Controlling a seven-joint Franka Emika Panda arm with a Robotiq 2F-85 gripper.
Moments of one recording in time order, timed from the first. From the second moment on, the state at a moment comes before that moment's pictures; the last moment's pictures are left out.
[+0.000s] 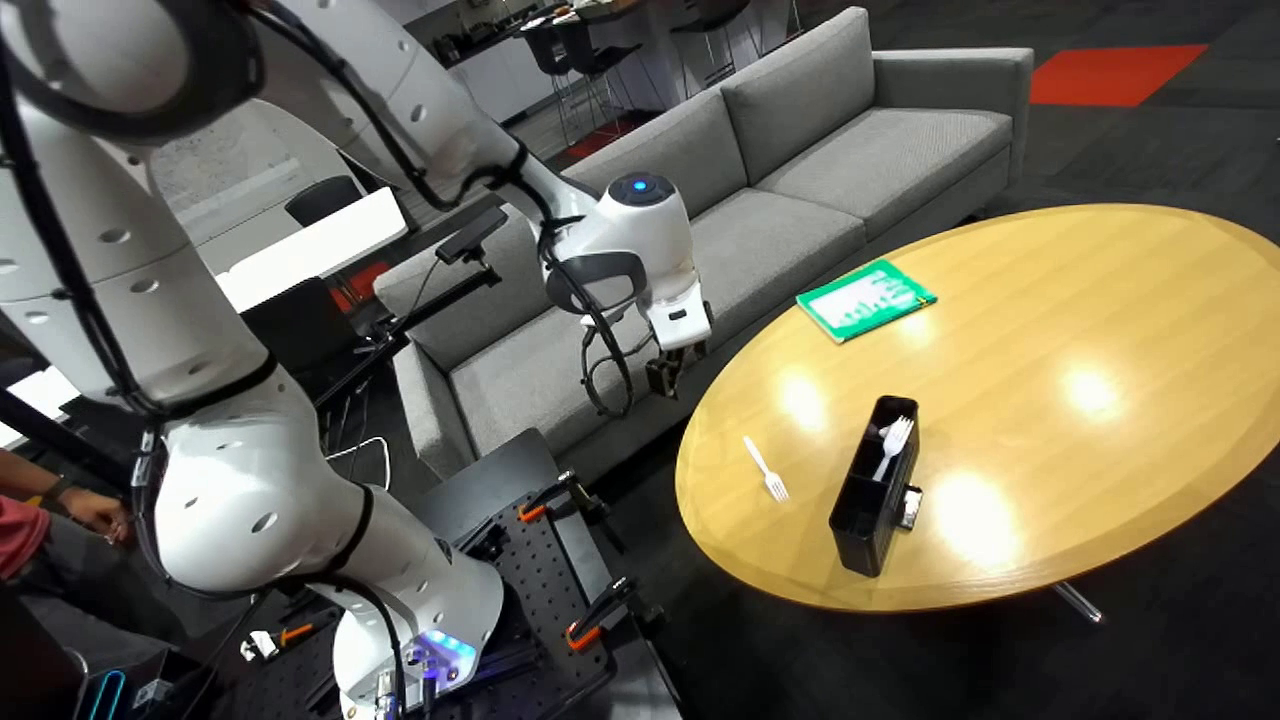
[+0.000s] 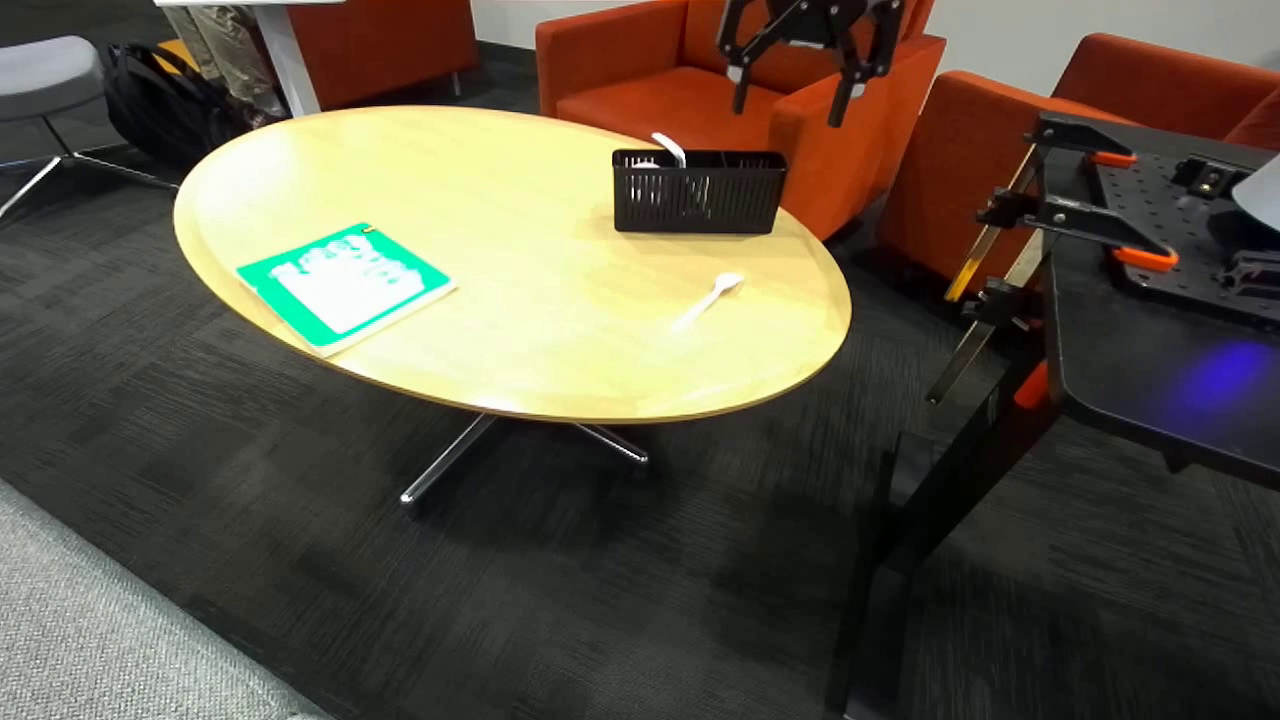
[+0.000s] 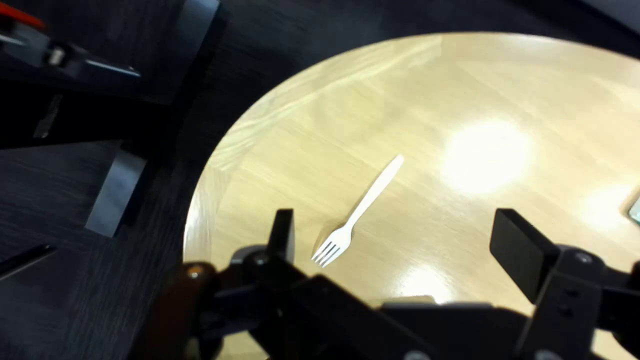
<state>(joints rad) 0.09 0.25 0.09 -2.52 0.51 2.77 0.81</state>
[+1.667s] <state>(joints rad) 0.45 0.99 -0.20 -2.14 0.52 3.11 1.52</state>
